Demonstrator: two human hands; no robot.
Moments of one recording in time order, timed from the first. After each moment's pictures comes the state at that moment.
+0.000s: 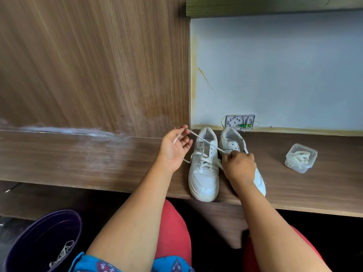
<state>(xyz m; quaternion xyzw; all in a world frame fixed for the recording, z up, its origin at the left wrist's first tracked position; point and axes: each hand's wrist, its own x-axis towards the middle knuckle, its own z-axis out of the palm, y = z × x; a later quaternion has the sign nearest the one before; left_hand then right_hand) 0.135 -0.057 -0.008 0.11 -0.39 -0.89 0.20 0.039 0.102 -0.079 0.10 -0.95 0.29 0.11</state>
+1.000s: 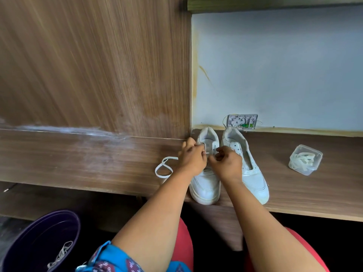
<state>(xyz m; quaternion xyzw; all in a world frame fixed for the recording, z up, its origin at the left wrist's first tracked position) 0.090 -0.041 -0.065 0.19 -0.95 -0.18 0.17 0.047 0.073 -0.079 0.17 -0.86 0.48 0.08</state>
